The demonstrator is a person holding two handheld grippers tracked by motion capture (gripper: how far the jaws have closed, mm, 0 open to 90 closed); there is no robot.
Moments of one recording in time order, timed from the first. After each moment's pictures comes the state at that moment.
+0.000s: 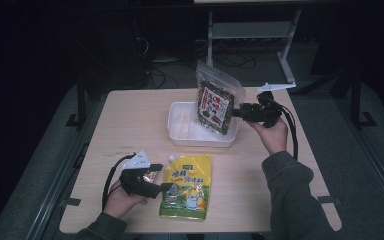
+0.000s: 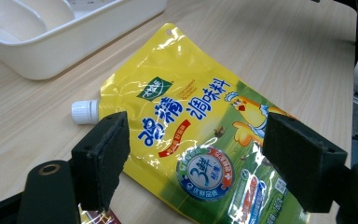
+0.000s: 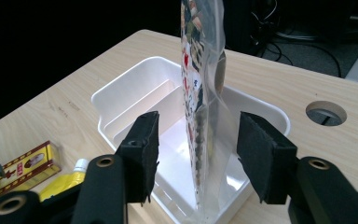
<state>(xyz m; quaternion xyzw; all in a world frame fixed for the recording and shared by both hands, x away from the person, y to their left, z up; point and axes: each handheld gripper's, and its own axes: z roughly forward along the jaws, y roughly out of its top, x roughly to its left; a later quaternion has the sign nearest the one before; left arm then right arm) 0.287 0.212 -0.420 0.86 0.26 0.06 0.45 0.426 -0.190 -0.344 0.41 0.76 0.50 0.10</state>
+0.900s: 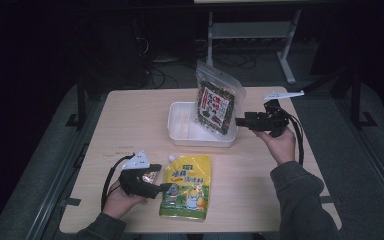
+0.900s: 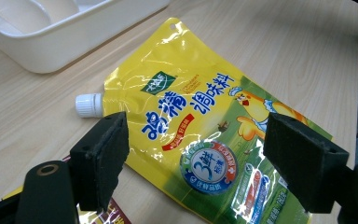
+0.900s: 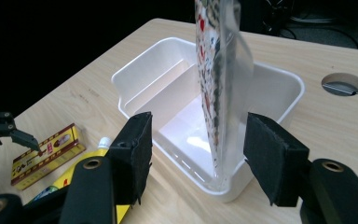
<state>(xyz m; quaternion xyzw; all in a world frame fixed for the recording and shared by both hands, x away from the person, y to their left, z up) 0.287 0.214 -0.422 0.86 0.26 0.06 0.44 0.401 -0.204 -0.351 0.42 0.76 0.50 0.06</state>
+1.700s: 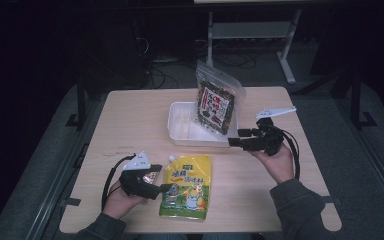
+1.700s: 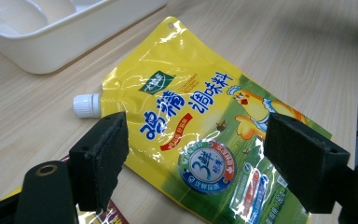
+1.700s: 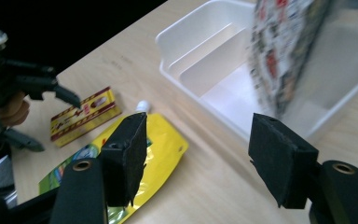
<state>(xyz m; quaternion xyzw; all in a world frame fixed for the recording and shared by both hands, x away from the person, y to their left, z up) 0.286 0.211 -0.422 0.86 0.26 0.06 0.44 0.358 -0.181 -0.363 0.38 0.79 0.48 0.03</state>
